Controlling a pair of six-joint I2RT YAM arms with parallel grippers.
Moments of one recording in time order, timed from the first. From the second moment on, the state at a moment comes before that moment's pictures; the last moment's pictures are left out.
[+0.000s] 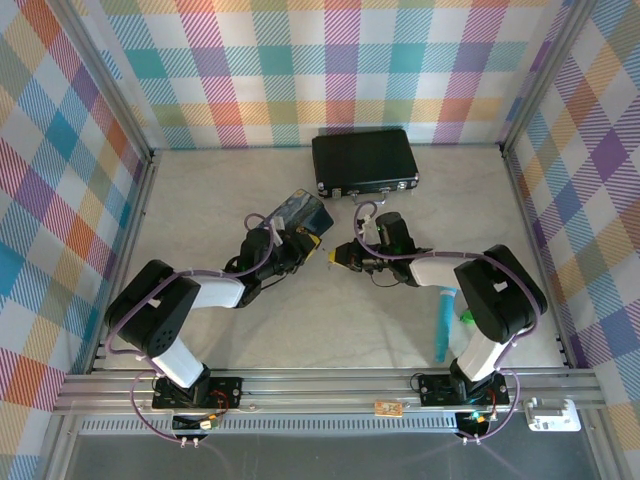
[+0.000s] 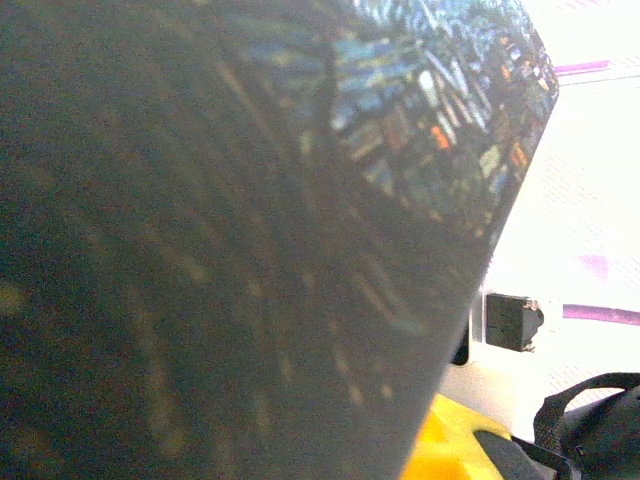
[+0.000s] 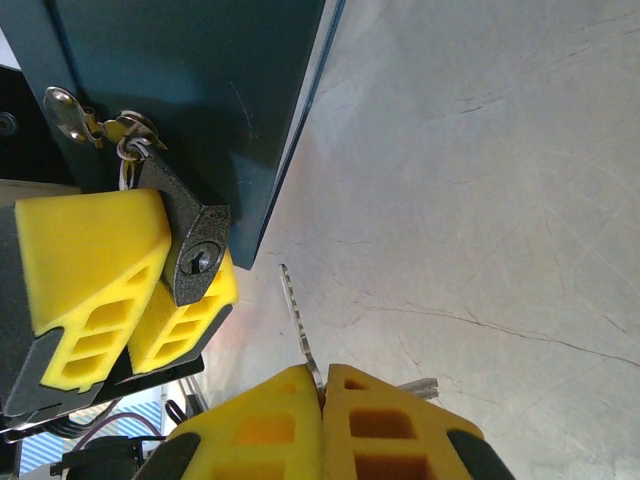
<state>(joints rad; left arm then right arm) -0.54 1.62 0.58 0.73 0.32 -1.28 0.53 1.69 0.75 0.35 -0.68 0.86</state>
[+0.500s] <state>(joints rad) -0.54 1.62 0.58 0.72 0.32 -1.26 0.54 1.66 0.75 0.36 -0.69 0.86</state>
